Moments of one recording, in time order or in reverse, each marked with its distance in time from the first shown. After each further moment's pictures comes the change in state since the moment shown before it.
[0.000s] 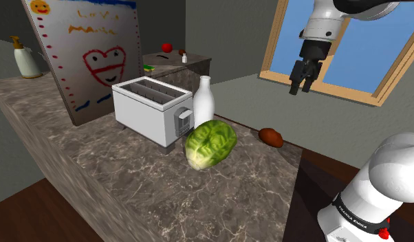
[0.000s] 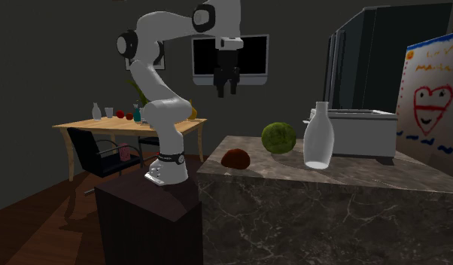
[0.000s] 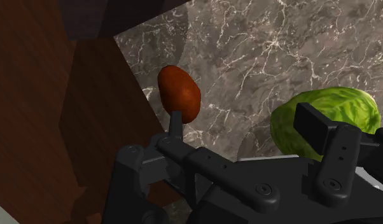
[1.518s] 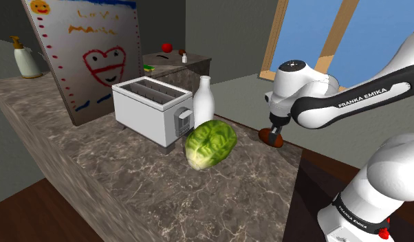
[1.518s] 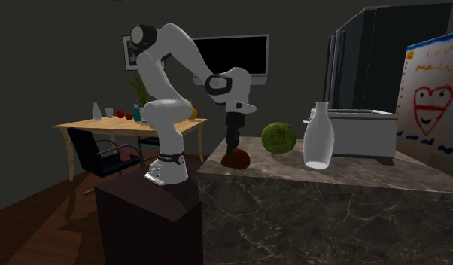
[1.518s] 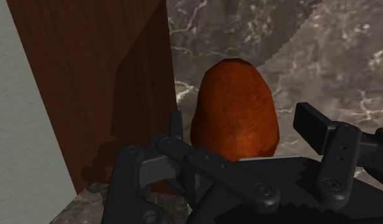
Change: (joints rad) arm -0.047 0.199 0.238 -0.491 -0.390 0.760 0.050
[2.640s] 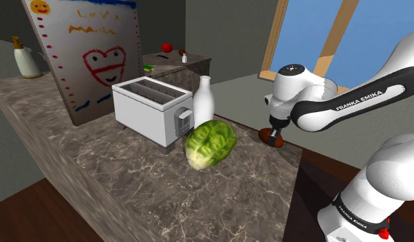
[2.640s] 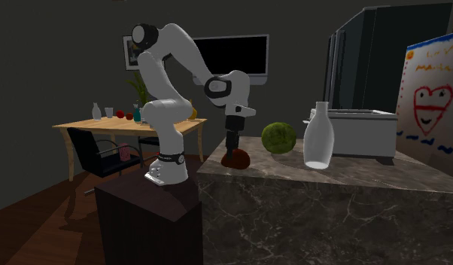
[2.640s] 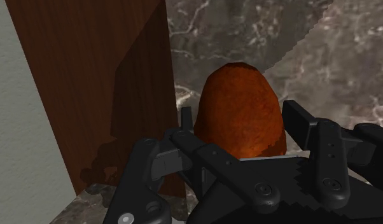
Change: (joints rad) arm -0.018 0.027 0.000 -0.016 -0.022 0.046 0.010
